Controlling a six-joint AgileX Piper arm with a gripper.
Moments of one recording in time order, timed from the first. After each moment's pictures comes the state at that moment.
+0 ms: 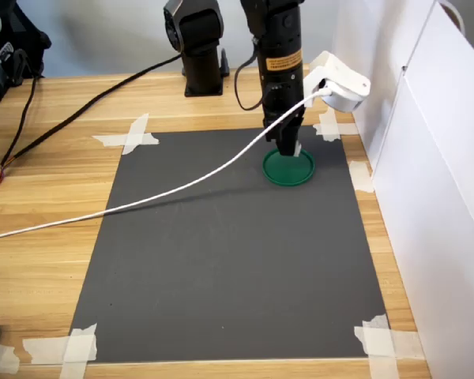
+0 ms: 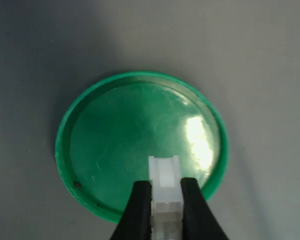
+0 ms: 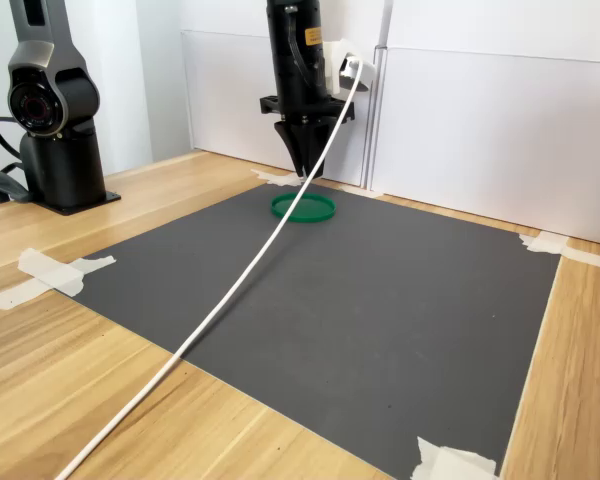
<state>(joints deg) 32.4 89.8 -55.1 2.3 44.1 -44.8</state>
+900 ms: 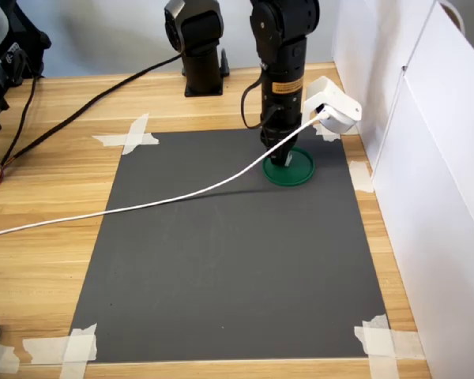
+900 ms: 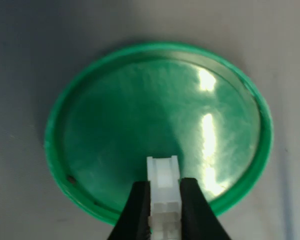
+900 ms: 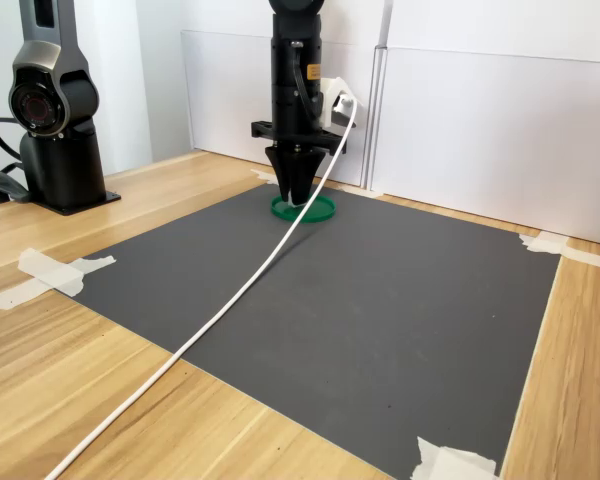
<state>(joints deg) 34.4 93.9 -53.7 -4.3 44.1 -42.9</state>
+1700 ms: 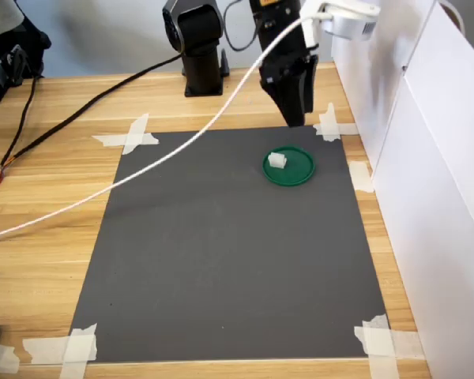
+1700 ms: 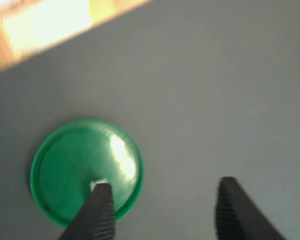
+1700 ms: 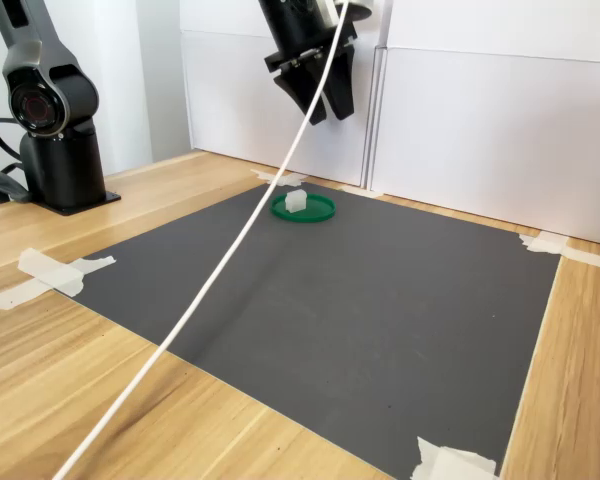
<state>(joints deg) 33.7 71.6 -55.8 -1.1 38.8 -33.9</state>
